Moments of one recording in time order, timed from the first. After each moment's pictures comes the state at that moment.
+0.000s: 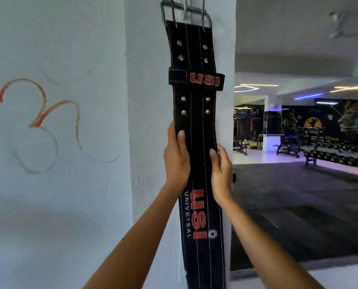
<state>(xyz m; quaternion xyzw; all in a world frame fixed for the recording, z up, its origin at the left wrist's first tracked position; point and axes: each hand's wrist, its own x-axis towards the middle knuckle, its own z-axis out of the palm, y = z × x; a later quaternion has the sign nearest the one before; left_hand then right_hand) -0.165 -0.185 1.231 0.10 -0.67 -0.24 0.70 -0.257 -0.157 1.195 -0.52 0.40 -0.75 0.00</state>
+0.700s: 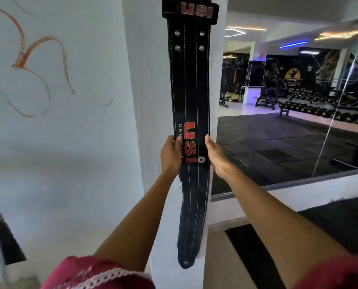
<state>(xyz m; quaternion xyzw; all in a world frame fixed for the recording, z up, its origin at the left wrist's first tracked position) -0.119 -0.145 1.095 0.31 -0.69 -0.38 0.53 -0.209 -0.067 1.117 -0.38 0.63 -0.62 0.27</state>
